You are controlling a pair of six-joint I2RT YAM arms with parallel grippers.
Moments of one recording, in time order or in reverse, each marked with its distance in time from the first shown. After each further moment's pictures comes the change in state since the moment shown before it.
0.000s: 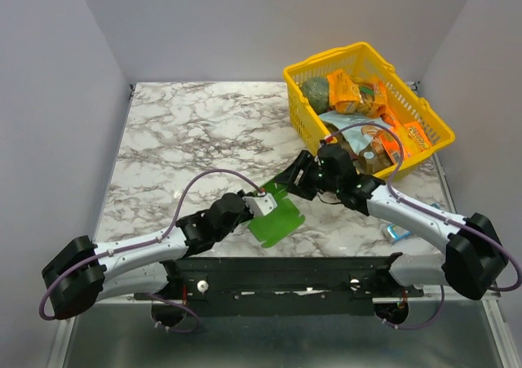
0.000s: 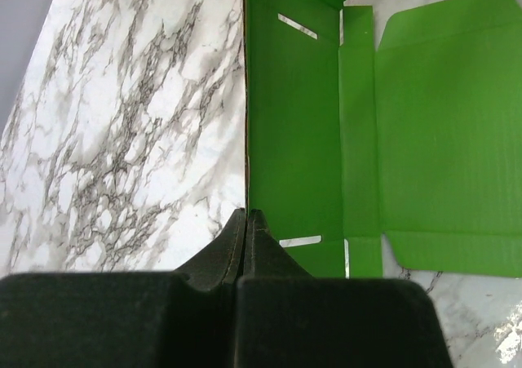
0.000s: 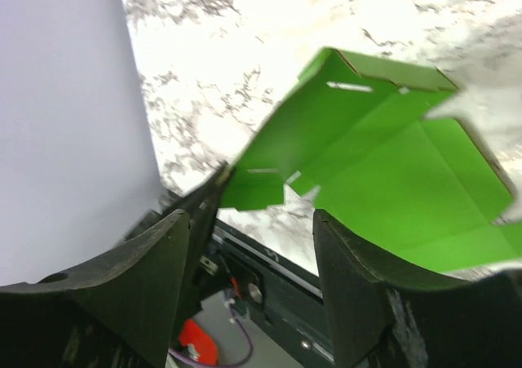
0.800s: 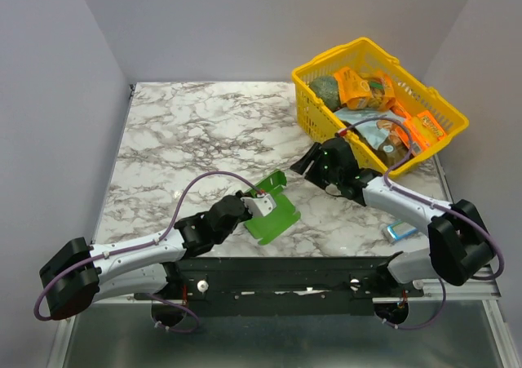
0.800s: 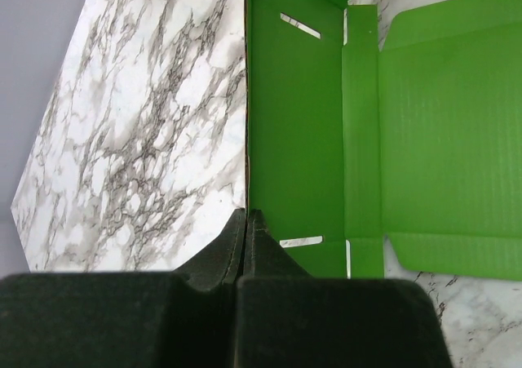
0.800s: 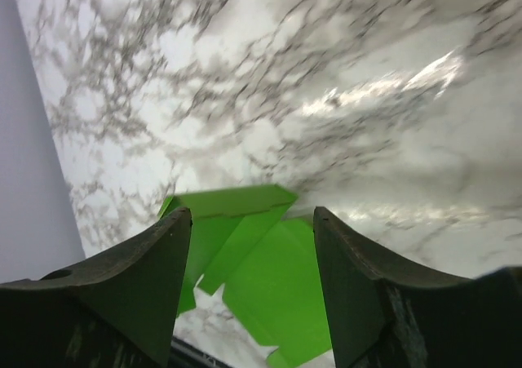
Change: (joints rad) left arm -0.044 -0.029 0.000 -0.031 -0.109 0.025; right arm -0.098 0.126 -0.002 0.063 0.209 -0.089
